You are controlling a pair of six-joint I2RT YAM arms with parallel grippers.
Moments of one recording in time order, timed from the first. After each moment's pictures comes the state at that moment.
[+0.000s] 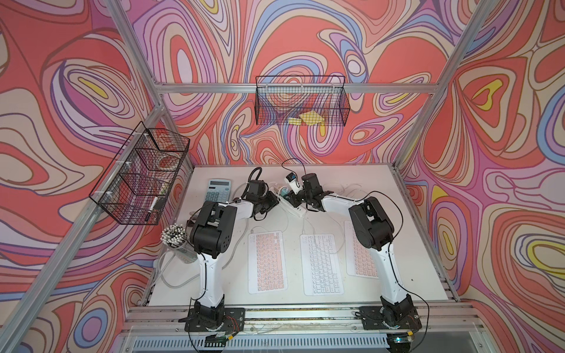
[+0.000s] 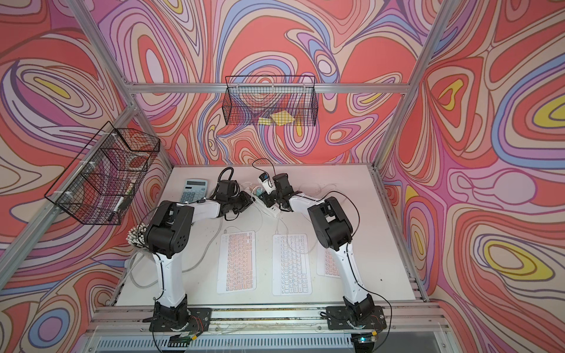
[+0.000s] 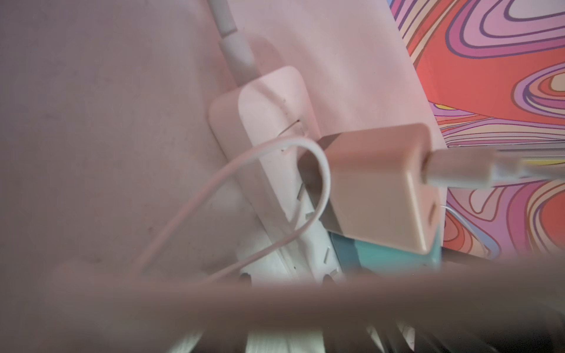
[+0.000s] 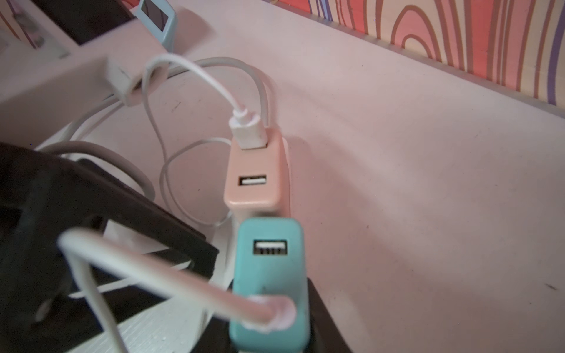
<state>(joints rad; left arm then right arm) -0.29 2.09 1.24 0.11 0.35 -0.91 0.50 2.32 1.64 0.06 -0.36 -0.11</state>
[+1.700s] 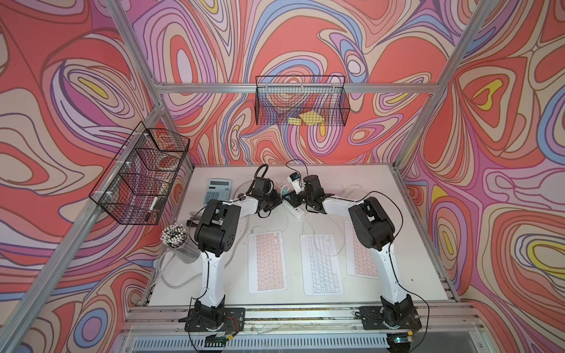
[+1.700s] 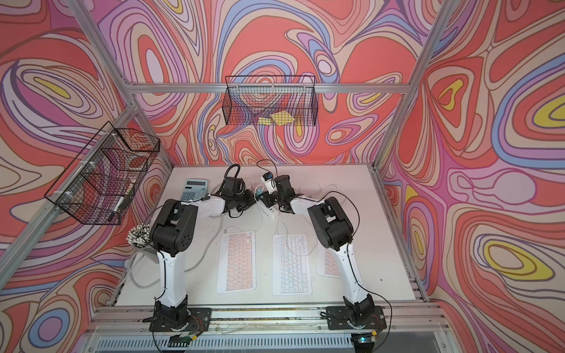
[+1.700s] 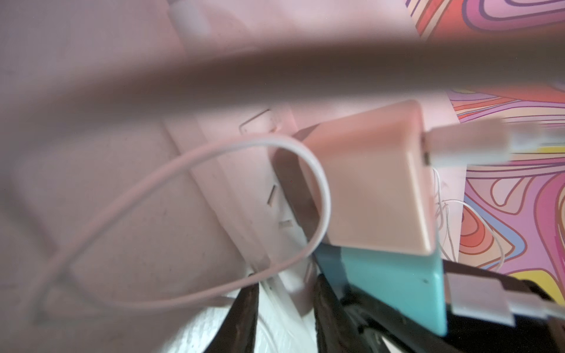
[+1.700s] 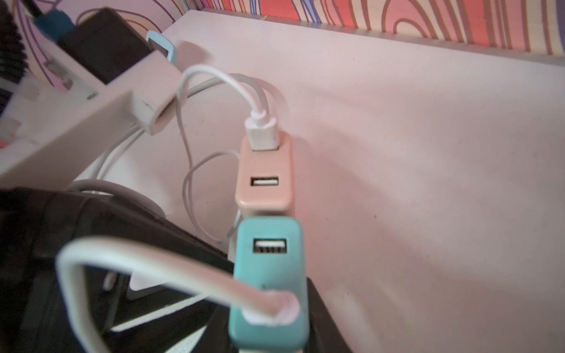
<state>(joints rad) -0.32 2.13 1.35 -0.03 0.30 -0.86 0.51 2.32 1.58 0.17 -0.36 0.05</state>
